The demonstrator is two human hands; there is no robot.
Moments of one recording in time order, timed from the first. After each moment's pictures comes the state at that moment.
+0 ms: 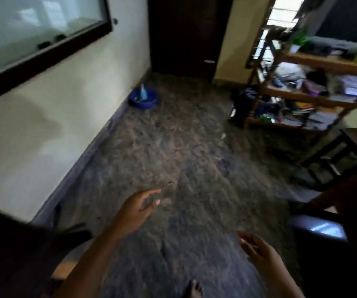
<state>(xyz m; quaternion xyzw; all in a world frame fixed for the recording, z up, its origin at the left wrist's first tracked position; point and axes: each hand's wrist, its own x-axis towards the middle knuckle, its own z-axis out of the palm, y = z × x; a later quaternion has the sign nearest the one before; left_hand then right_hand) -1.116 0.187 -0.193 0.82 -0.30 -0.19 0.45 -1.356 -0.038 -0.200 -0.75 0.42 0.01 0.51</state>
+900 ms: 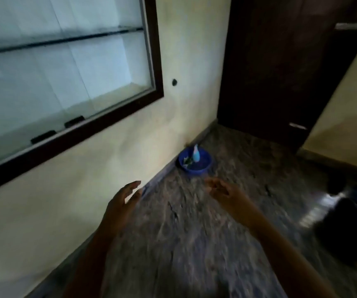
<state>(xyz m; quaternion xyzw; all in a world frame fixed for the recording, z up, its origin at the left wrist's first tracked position) -0.534 -0.096 -0.145 0.87 -0.01 0.05 0.49 -0.561 -0.377 -0.122 -0.83 0.01 0.04 0.55</state>
